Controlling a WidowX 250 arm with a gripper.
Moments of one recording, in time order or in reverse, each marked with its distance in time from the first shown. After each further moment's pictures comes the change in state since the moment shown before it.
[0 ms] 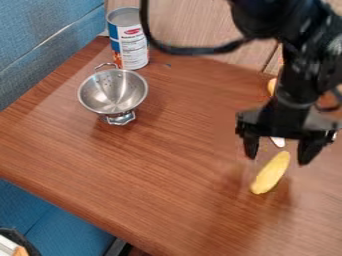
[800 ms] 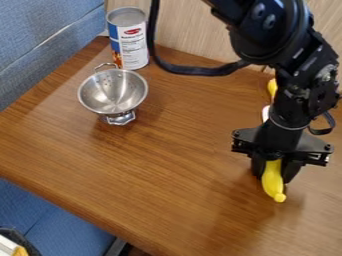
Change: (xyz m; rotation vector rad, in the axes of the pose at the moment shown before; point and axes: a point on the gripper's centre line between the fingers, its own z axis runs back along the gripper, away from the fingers) arm -0.016 0.003 -0.031 0.014 0.038 -0.067
